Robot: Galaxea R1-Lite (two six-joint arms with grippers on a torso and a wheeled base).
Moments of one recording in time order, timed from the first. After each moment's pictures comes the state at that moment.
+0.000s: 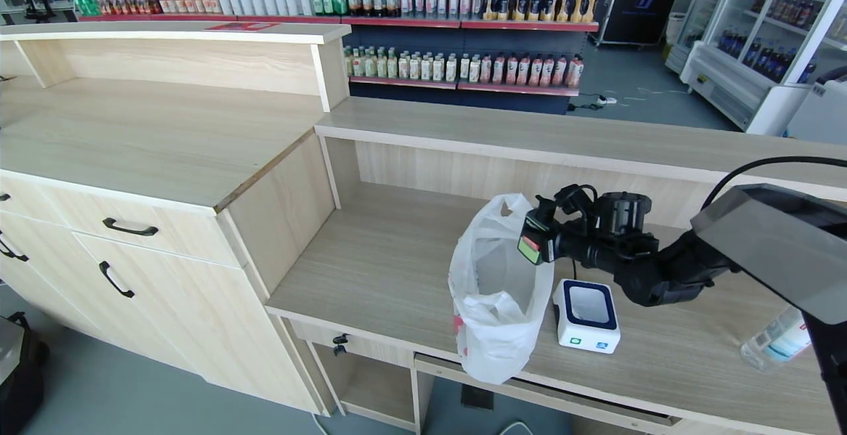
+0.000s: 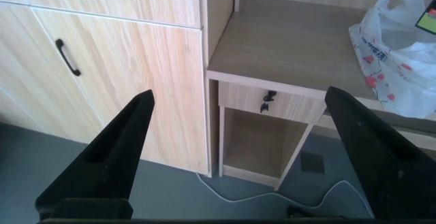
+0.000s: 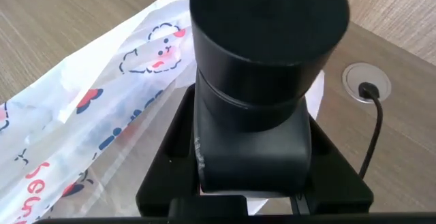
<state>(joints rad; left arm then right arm) 0.00 0.00 0.00 0.00 -0.02 0.00 0.17 2.39 -1.23 -0.92 0.34 -0.18</state>
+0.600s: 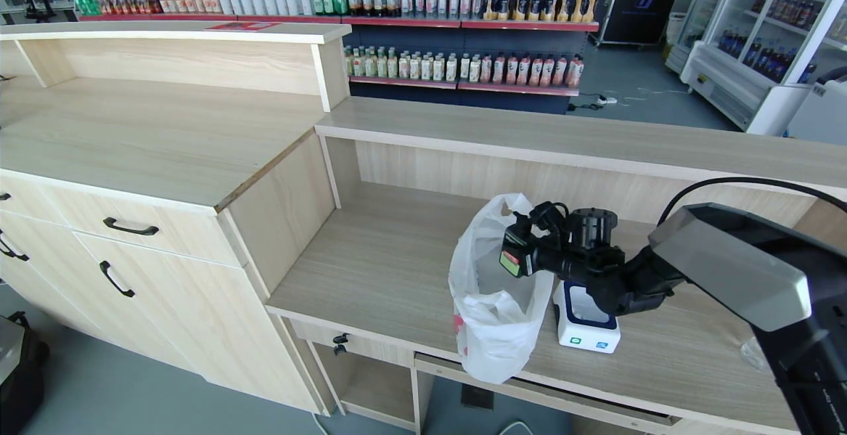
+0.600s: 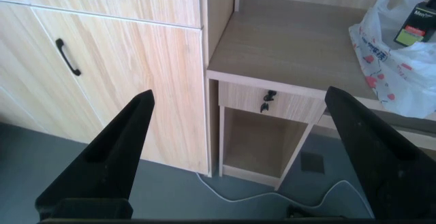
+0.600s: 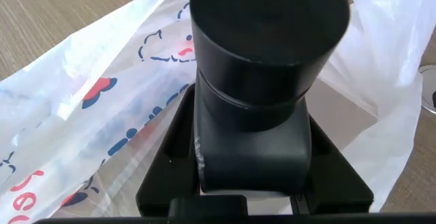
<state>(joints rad) 0.00 0.00 0.00 0.00 -0.02 0.00 0.22 2.52 -1.32 -0.92 0.34 -0.20</state>
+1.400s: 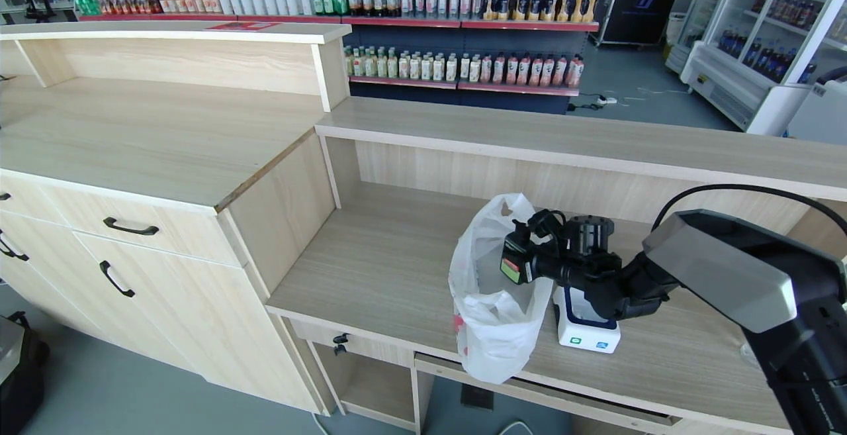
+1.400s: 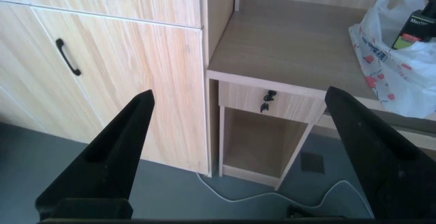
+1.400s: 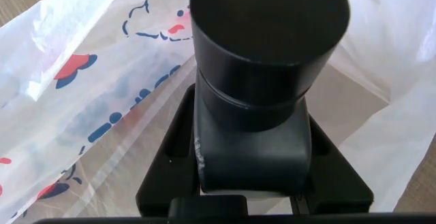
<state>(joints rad) 0.00 0.00 0.00 0.00 -0.02 0.00 0.21 2.56 -1.33 -0.92 0.34 -0.22</state>
